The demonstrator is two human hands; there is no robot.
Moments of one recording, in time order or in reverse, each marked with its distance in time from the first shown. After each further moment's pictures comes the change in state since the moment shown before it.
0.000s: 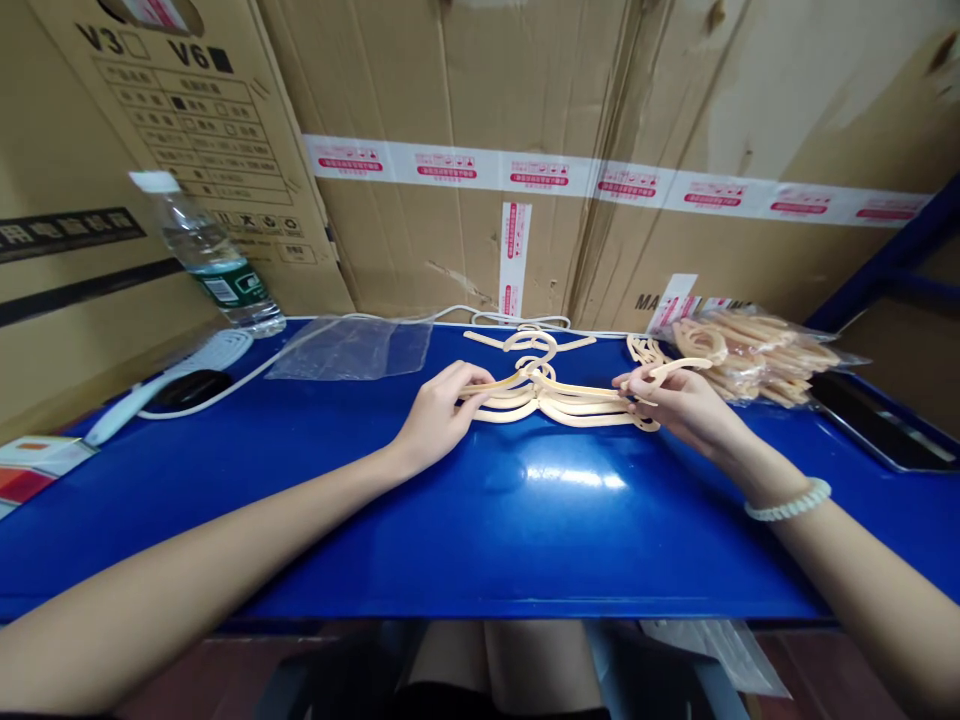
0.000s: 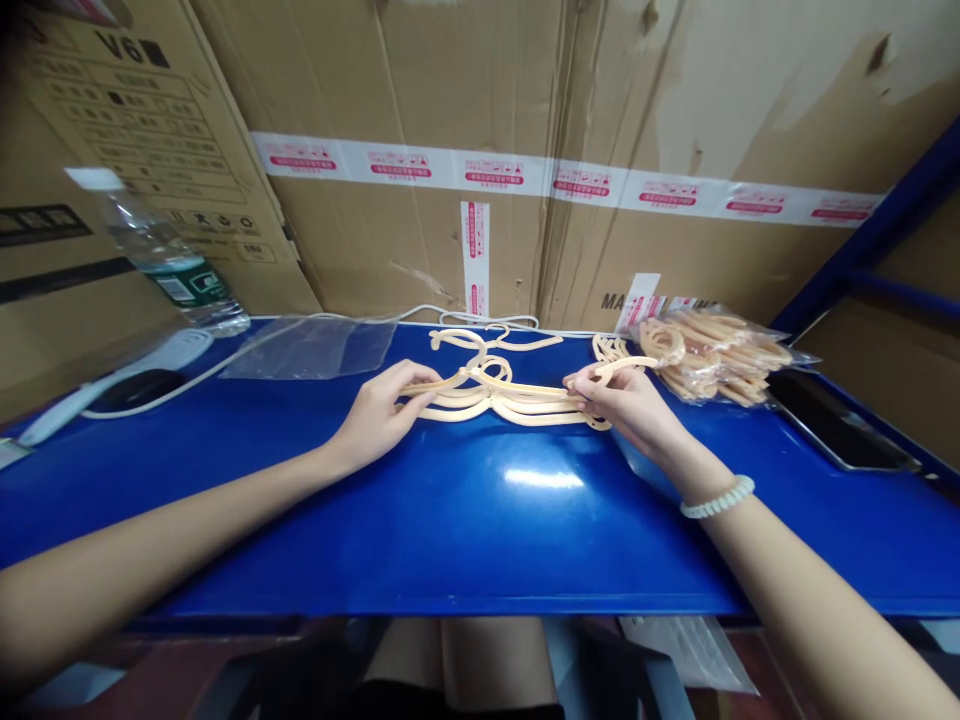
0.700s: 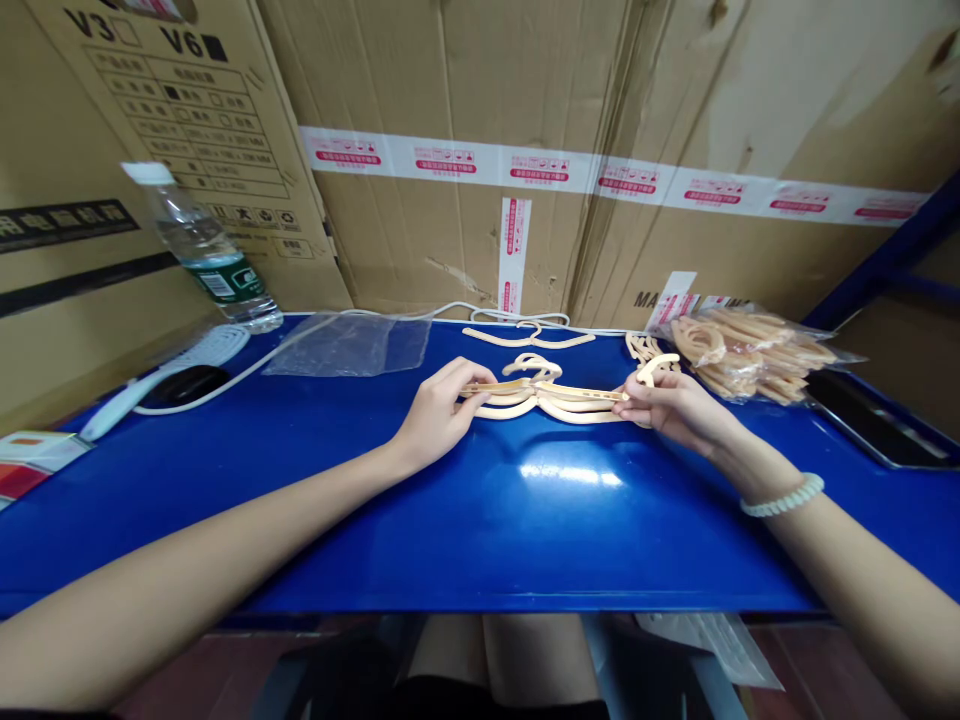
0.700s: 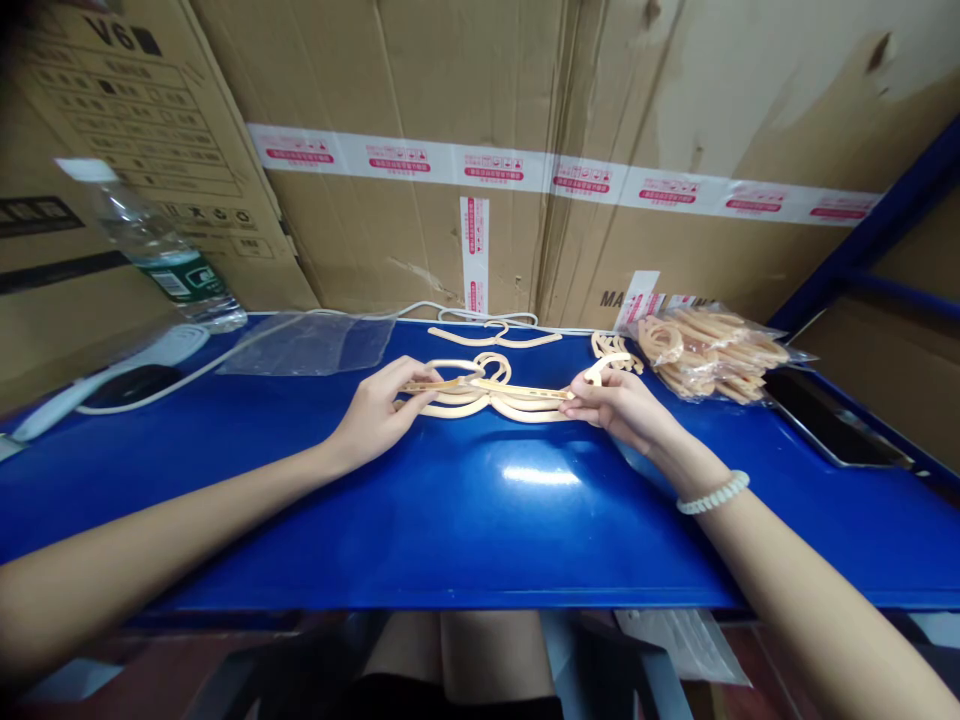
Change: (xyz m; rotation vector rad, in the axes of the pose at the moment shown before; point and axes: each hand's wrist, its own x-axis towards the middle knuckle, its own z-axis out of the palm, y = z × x) left_hand 0.000 0.006 -0.002 0.011 0.008 0.028; right_hand 0.001 -0.001 0.001 0.116 -0.079 0.152
